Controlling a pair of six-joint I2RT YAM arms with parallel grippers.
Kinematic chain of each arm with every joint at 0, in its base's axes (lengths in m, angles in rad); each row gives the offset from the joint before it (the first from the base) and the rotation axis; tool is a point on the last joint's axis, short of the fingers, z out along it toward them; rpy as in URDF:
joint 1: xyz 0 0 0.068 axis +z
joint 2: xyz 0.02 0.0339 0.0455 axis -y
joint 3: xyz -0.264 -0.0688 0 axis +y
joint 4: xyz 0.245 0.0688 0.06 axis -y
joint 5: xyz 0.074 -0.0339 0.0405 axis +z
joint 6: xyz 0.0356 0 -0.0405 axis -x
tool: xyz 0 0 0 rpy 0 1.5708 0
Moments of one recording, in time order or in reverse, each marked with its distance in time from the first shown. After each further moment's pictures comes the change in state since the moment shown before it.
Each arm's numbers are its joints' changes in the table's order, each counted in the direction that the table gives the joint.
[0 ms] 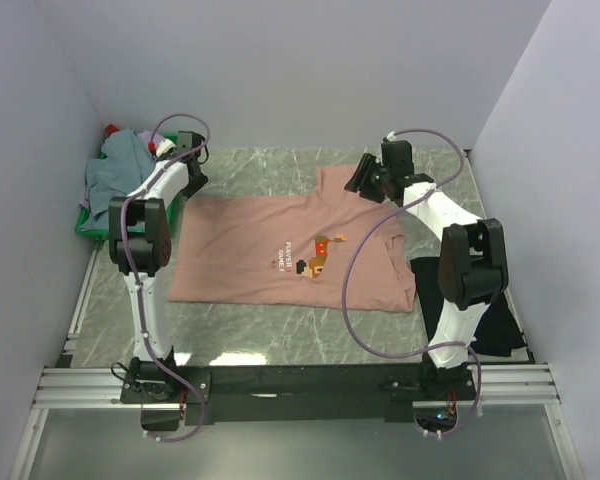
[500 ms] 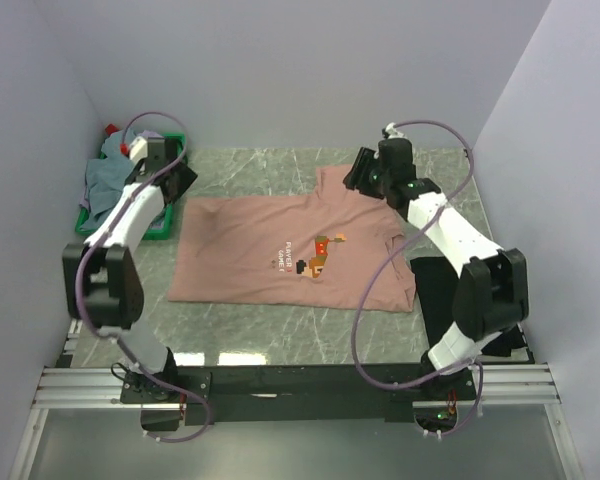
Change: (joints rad) left arm 0.022 0.549 0.455 0.148 -0.109 0.027; right arm 0.113 0.247 0.084 -0.035 -0.158 0.043
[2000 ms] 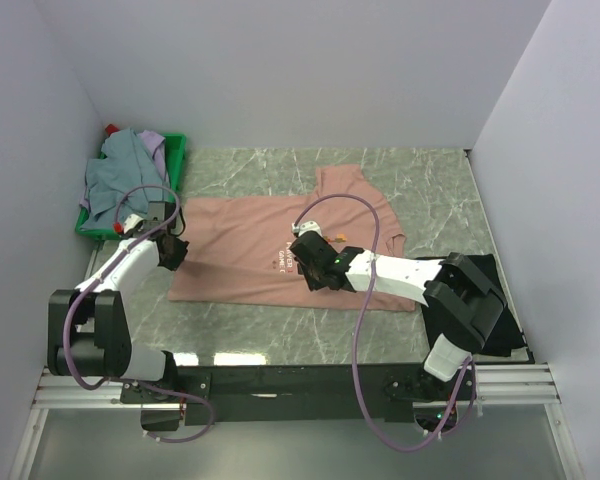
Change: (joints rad) left arm 0.011 0.273 0.520 -0.103 0.009 0.224; right arm 0.570 -0.046 0.330 -0.056 -0.314 0.166
